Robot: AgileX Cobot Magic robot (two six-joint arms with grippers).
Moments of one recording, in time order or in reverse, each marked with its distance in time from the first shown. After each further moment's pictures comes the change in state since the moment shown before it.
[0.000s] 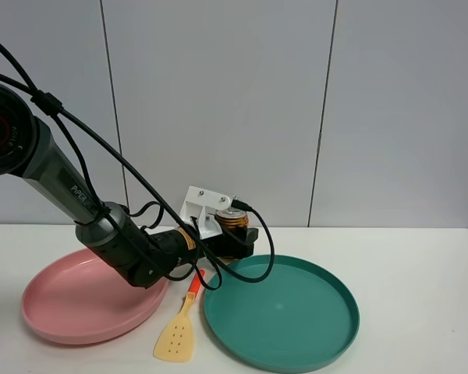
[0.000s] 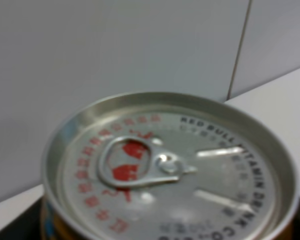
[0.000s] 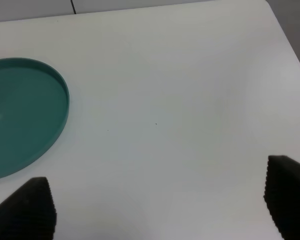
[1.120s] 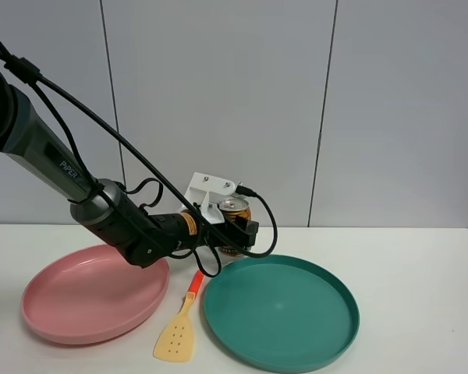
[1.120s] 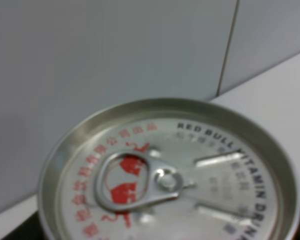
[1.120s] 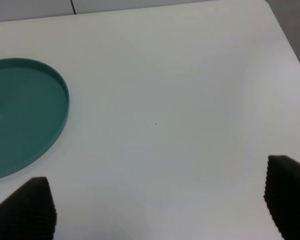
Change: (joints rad) left arm 0.000 -0.088 0.001 0.078 0.146 -0.067; right arm 0.000 0.000 0.000 0.000 0.000 0.000
